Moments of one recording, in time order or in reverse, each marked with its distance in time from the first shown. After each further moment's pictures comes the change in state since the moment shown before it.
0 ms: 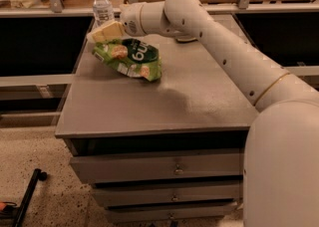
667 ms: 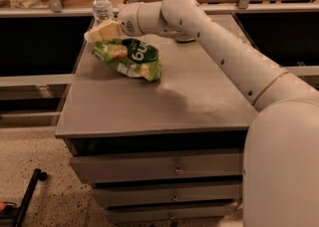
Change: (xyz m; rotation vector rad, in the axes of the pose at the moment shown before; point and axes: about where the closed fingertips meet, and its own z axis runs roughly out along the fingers) arm -0.002 0.002 0.006 0.007 -0.004 0.003
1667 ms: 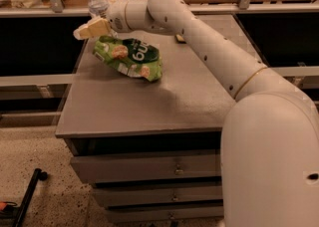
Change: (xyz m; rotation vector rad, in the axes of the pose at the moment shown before) arm -0.009 -0.005 0.034 -0.002 -0.010 -0.052
